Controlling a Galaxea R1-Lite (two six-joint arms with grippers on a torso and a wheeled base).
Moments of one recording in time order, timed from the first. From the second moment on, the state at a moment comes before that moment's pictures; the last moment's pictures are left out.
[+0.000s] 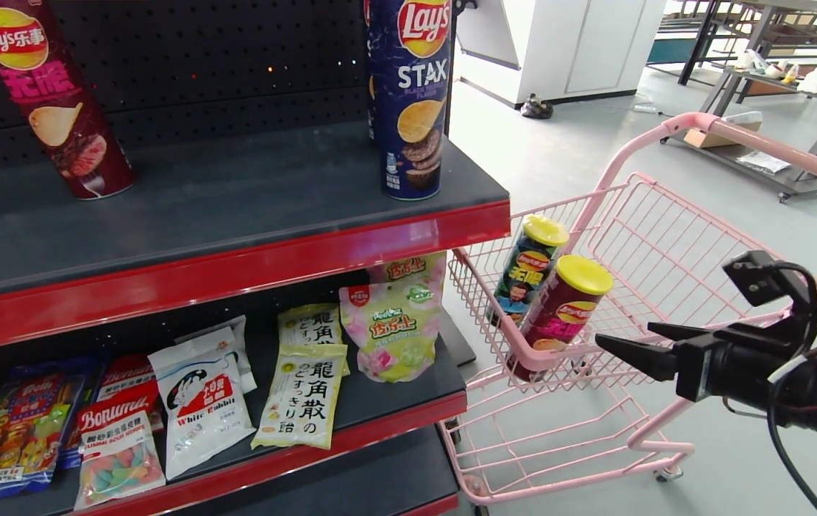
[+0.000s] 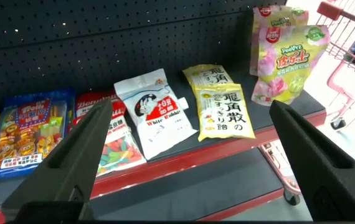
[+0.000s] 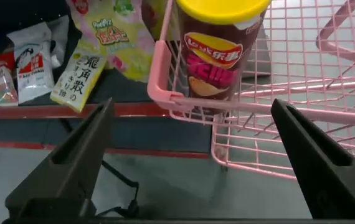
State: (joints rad) left arm 0.00 0.00 0.00 0.00 -0.02 0.00; right arm 0.20 1.46 -0.39 -0.70 0.27 0.10
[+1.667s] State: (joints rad) left arm 0.00 0.00 0.00 0.00 -0.02 0.00; right arm 0.20 1.99 -0.63 -1.00 0.24 0.17
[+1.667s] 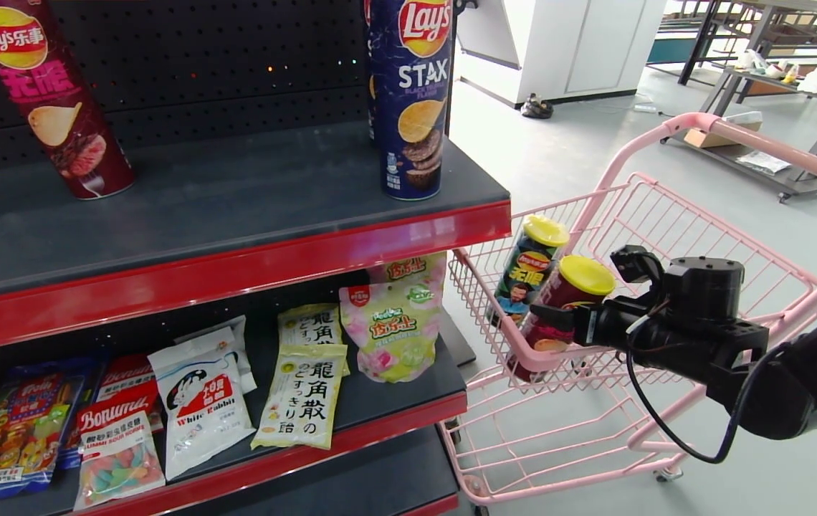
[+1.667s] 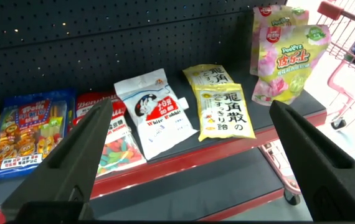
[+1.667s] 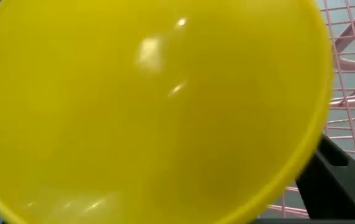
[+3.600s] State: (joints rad) left arm 0.00 0.00 0.00 0.00 -0.02 0.00; right arm 0.11 1.02 -0.73 -0.04 0.22 0.02
